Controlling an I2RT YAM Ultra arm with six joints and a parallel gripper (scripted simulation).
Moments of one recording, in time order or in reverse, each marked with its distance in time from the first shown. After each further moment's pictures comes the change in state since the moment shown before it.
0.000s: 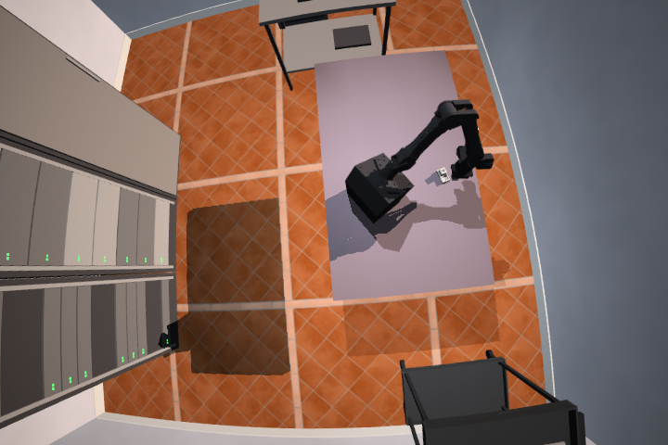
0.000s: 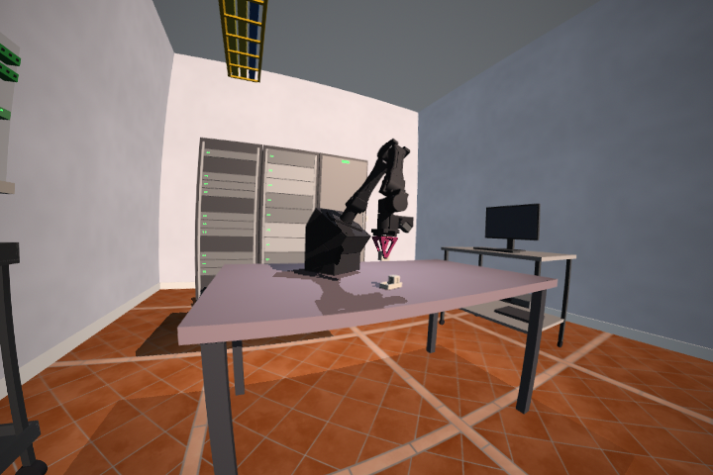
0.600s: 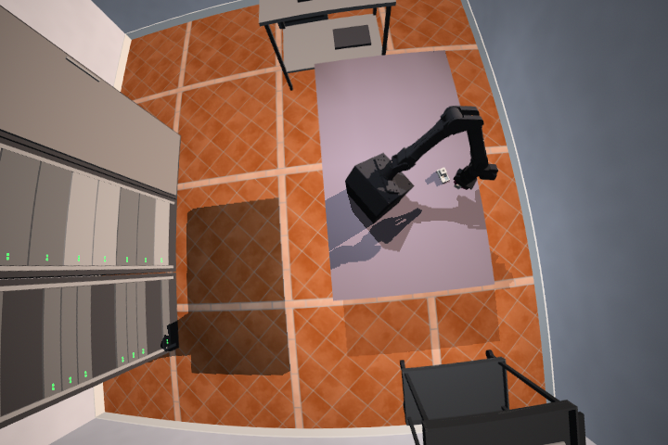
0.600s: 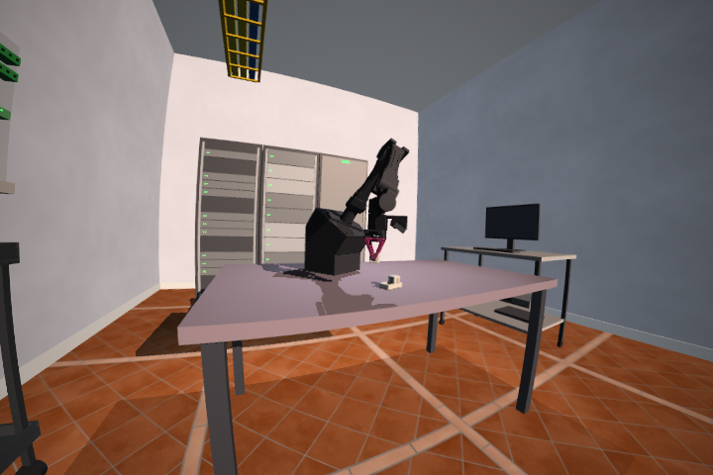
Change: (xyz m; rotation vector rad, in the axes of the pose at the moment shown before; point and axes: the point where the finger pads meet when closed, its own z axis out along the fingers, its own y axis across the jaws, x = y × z) arm 0.042 -0.014 0.005 -0.004 -0.001 0.580
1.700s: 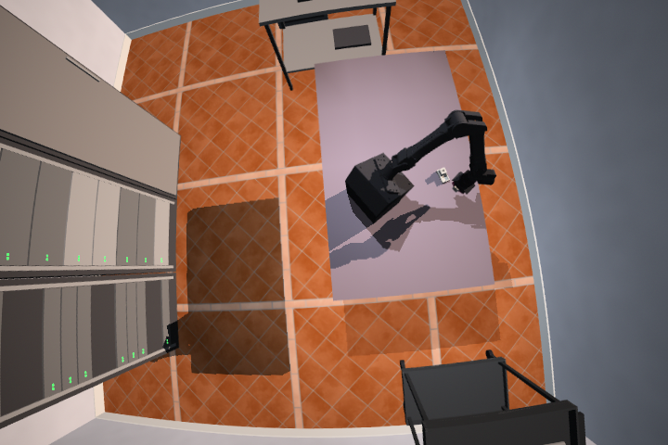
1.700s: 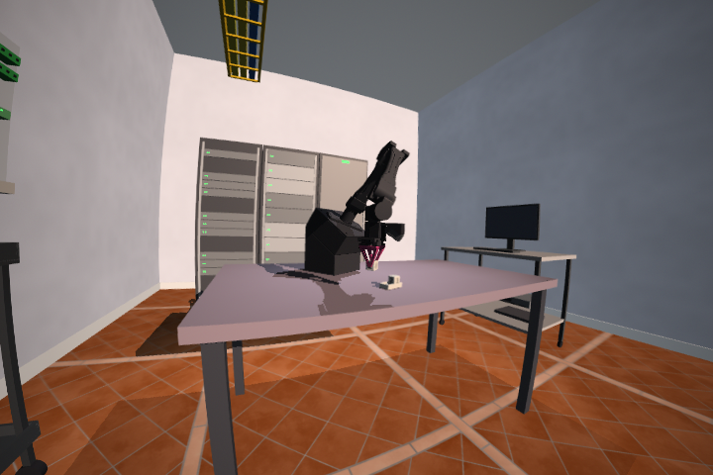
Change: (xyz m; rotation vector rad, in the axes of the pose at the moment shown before) arm 0.008 -0.005 0.026 -0.027 -0.006 0.255
